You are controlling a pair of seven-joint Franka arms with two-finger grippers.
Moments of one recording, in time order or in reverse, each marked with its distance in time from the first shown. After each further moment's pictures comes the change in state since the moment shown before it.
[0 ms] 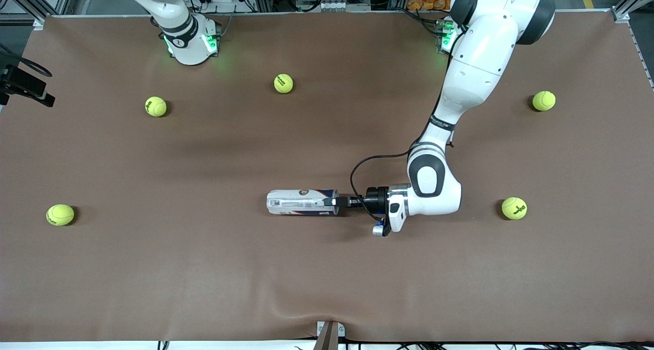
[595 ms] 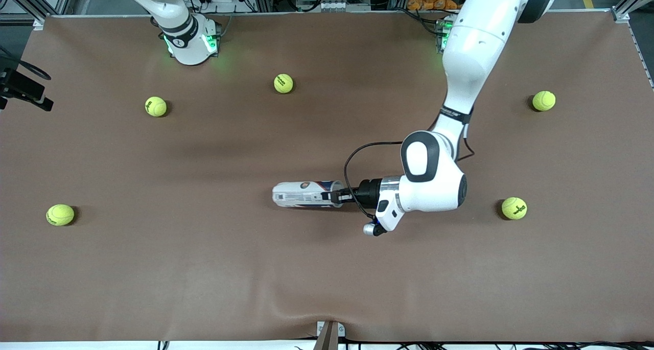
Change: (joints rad) left arm -0.099 -0.117 0.099 0.063 0.429 0.036 -0.493; right arm 0.000 0.003 0.001 0.000 0.000 0.028 -0.001
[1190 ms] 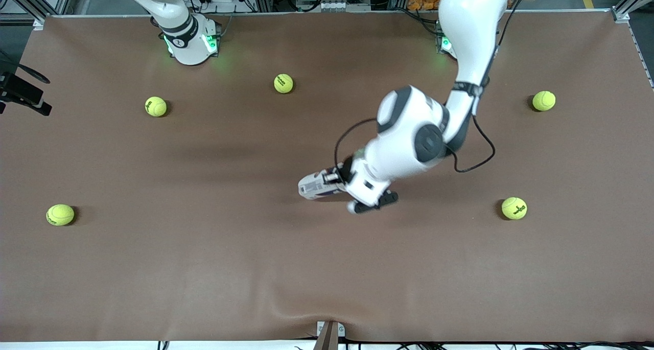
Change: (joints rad) left arm -0.144 -0.151 -0.003 0.022 0.687 -0.011 -0.602; right arm 0.000 0.006 0.001 0.000 0.001 0.031 0.000
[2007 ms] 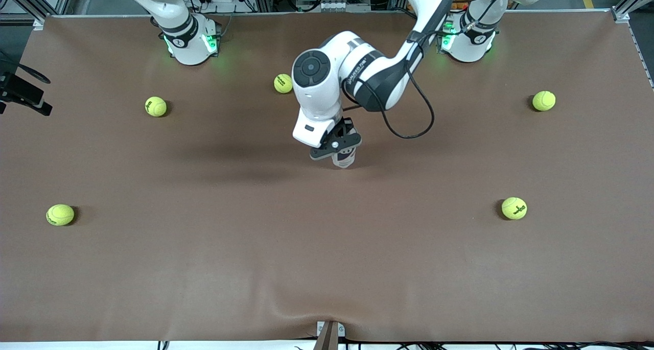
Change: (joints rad) left arm -0.223 -0.012 0.018 0.008 0.448 -0.260 -0.370; right arm 0.000 0.000 0.000 0.000 -0.001 0.000 0.000
